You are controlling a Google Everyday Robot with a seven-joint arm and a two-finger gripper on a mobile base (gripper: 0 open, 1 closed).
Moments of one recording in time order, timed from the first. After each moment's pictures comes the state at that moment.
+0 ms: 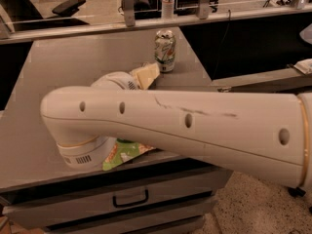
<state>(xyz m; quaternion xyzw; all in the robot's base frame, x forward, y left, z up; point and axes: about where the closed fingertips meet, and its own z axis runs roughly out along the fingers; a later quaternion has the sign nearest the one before) 0.588 0.055 0.895 -0.07 0.80 -0.19 0.57</state>
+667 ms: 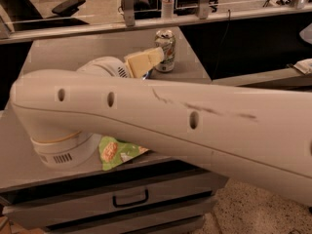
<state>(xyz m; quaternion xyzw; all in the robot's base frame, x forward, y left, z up) 0.568 0.073 0.945 -0.07 0.79 -0.18 0.58</state>
